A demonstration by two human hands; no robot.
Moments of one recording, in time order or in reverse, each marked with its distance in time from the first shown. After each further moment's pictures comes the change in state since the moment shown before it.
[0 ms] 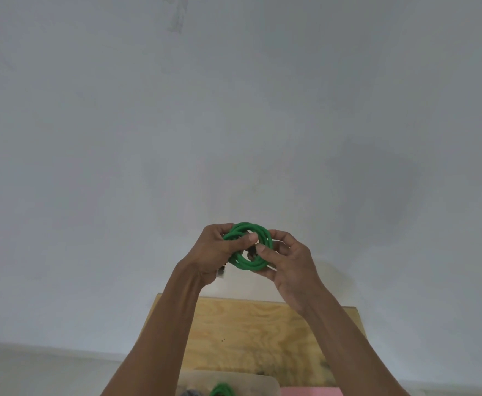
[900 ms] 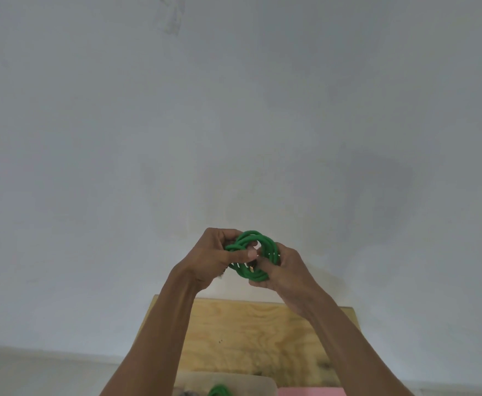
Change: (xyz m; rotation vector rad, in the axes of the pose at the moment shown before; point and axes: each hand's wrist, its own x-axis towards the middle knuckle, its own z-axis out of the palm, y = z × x) left_hand -0.004 -0.005 -0.003 0.103 -0.116 0.041; right_hand 0.006 0.010 -0.011 -0.345 -0.035 0.050
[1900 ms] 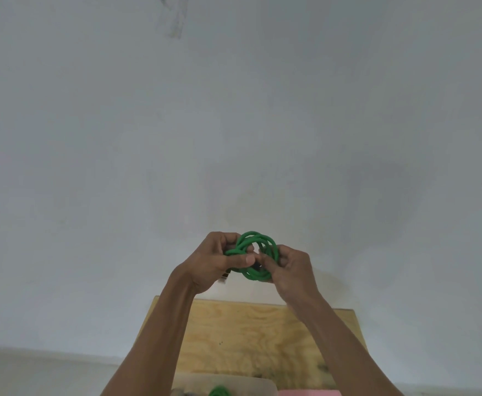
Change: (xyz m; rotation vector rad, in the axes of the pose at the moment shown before) left_hand -0.002 -0.005 -0.002 -0.055 -0.073 0.020; right_hand -0.002 0.004 0.001 -0.122 0.186 -0.117
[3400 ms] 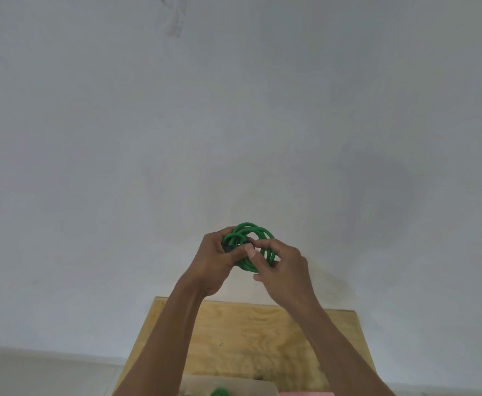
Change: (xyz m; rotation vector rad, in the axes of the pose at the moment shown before) left_hand 0.009 -0.013 0.008 -0.128 0.212 0.069; right_hand -0.014 -0.027 0.012 -0.292 0.021 -0.116
